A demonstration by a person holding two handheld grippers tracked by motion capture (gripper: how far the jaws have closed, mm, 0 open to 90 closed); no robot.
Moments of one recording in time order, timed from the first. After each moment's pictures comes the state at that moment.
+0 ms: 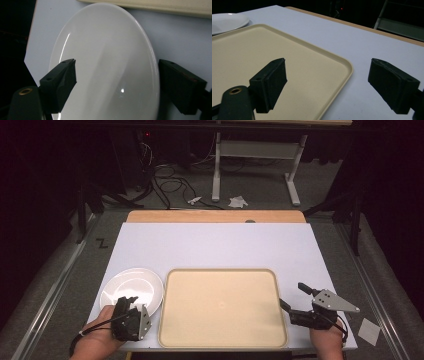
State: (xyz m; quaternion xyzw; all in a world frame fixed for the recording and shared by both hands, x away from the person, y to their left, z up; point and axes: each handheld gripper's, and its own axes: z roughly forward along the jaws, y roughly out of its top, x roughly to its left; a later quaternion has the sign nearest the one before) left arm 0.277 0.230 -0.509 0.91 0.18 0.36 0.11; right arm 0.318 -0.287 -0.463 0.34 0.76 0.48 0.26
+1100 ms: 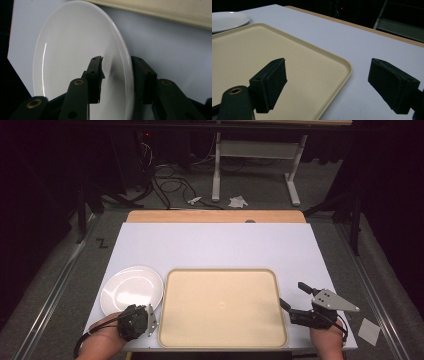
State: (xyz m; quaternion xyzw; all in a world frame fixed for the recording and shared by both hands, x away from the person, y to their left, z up) left arm 0.279 0.214 -0.509 0.93 0.18 0.32 0.08; right arm 0.319 -0.287 -0.462 0.34 0.76 0.48 0.27
